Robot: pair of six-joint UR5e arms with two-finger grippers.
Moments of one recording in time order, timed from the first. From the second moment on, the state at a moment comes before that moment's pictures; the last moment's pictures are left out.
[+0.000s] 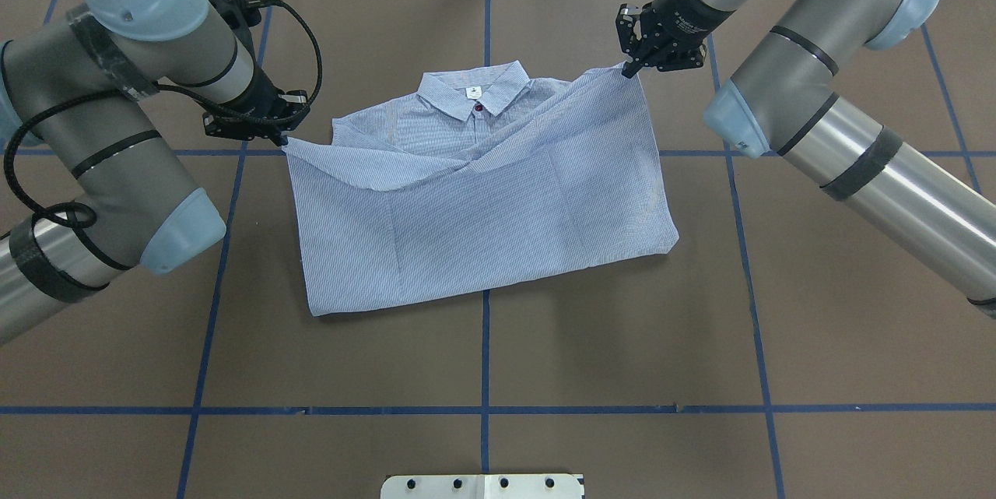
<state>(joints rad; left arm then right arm) -0.84 -2.10 -1.72 -1.57 -1.99 -1.20 0.96 -0.88 1.41 -1.23 2.29 1.34</state>
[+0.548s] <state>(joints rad) -0.87 -2.14 -1.56 -1.70 -2.01 -1.14 0.97 -0.83 1.28 -1.23 2.28 1.33</state>
